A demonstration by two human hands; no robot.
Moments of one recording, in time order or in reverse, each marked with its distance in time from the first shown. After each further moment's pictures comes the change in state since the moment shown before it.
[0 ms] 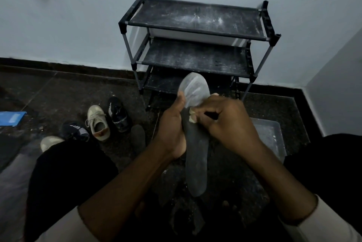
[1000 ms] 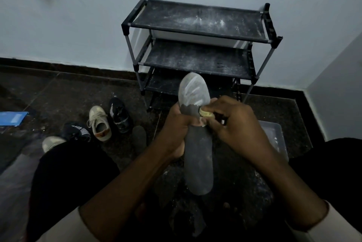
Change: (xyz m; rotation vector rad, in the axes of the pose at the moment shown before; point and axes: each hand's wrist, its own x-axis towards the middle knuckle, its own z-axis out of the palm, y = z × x) left_hand -0.002 0.002 -0.002 0.240 -0.026 0.111; right_hand -0.008 0.009 -0.008 -0.095 0.003 -0.033
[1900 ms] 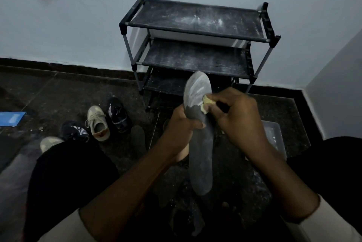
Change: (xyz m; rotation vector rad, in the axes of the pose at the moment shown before) left_hand 0.005 -0.013 0.001 0.143 0.112 -0.017; right_hand 0.012 0.001 0.000 -0.051 0.179 0.081
